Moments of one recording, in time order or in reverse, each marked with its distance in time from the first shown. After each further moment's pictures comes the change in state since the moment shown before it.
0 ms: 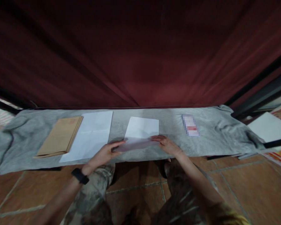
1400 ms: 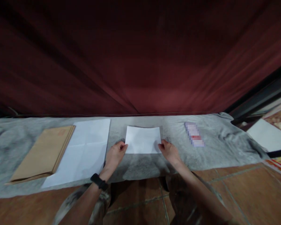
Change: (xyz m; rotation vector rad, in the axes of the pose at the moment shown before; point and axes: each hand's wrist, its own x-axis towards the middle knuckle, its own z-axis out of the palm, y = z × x) left_hand 0.079 -0.001 0.025 0.101 0.279 -0.454; right_hand 0.046 -0.021 0.007 -0.441 0.027 0.782
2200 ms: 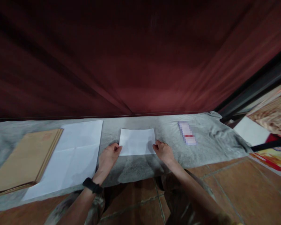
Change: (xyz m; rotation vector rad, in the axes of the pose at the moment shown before) left_hand 0.006 0.007 -0.003 0.111 -0.073 -0.058; right_hand -0.008 -0.009 -0.009 -0.058 0.002 0.017
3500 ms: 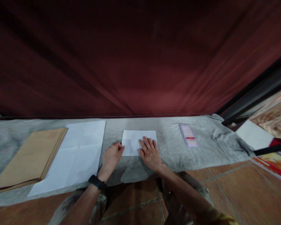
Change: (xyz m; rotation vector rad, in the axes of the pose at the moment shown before) left_hand -0.005 0.012 -0.002 0.147 0.033 -0.019; right_hand 0.000 -0.041 0.064 0.035 0.336 -0.435
